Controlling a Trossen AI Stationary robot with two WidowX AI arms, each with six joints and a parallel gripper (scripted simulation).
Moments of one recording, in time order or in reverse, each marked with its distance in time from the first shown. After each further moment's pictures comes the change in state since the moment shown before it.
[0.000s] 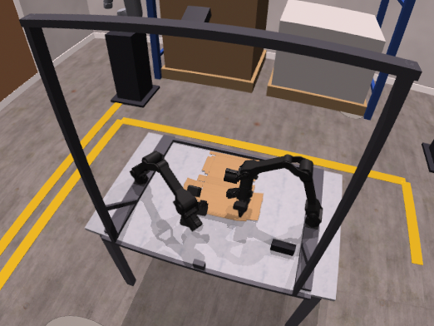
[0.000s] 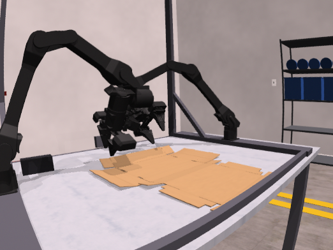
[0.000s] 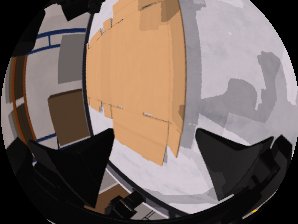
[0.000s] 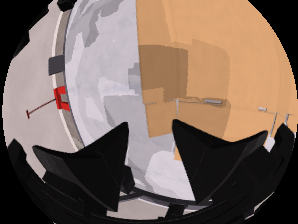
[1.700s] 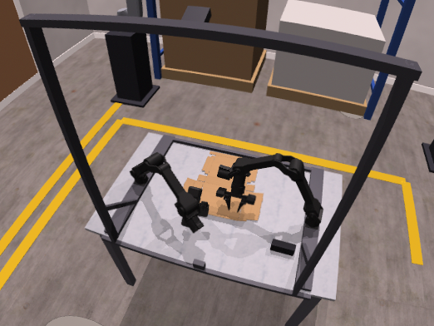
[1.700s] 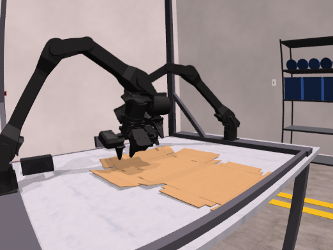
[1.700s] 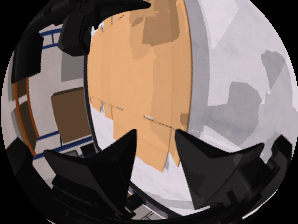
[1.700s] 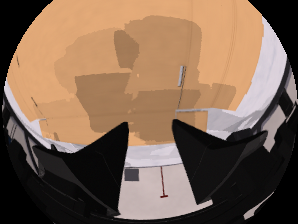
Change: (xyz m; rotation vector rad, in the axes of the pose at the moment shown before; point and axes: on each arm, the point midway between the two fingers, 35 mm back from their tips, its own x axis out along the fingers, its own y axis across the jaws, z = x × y) left arm 0.018 -0.003 0.001 -0.002 0.016 0.044; right arm 0.007 -0.035 0.042 1.557 -0.020 0.010
